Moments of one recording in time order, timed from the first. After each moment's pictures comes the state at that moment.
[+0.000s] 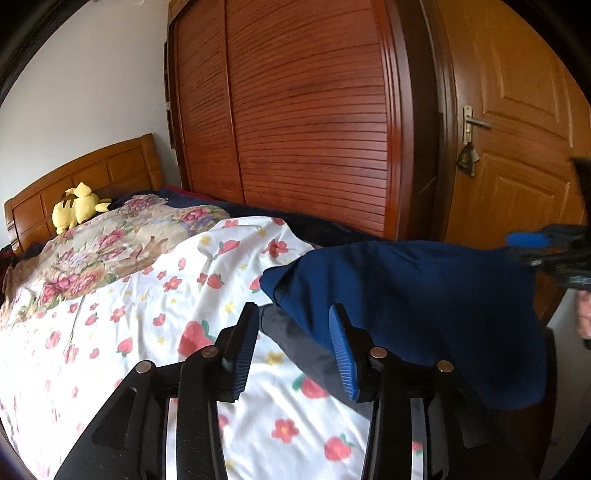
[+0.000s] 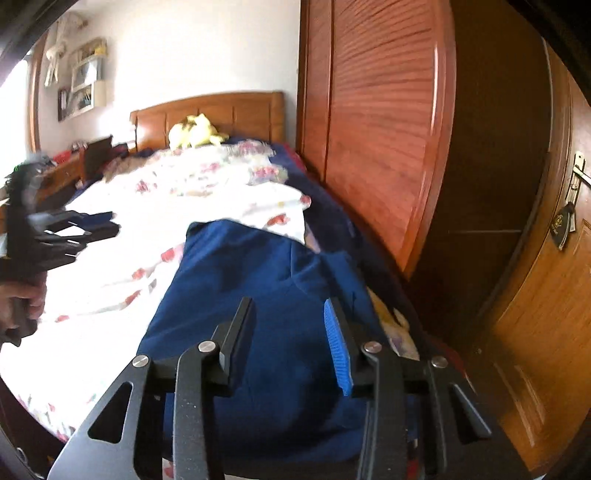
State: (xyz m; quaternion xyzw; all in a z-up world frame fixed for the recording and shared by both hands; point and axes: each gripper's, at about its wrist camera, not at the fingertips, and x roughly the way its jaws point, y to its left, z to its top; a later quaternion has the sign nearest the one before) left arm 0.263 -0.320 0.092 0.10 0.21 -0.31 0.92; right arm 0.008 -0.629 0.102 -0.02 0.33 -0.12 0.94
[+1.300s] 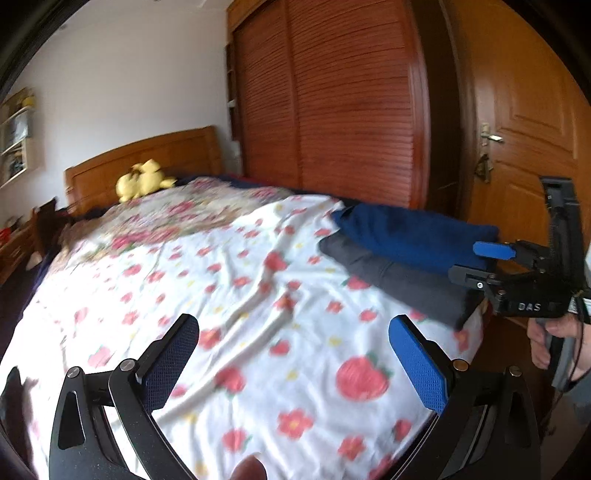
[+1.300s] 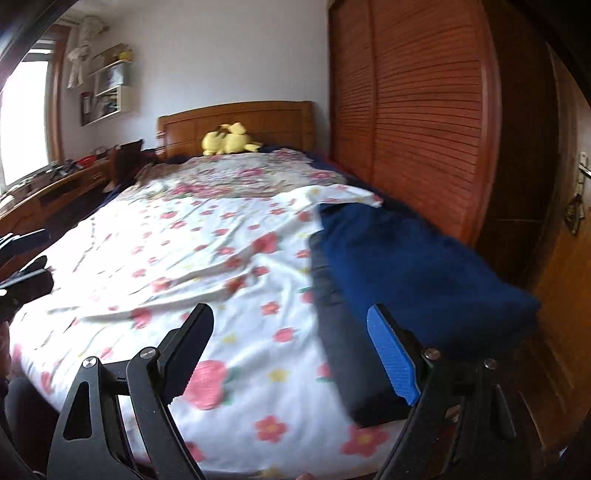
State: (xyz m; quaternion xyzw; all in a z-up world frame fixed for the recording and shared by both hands) left arm 0.084 -0.162 0.088 0.06 0.22 -0.21 0.95; right arm -0.012 -0.422 0.070 0.01 0.30 -0.09 0.95
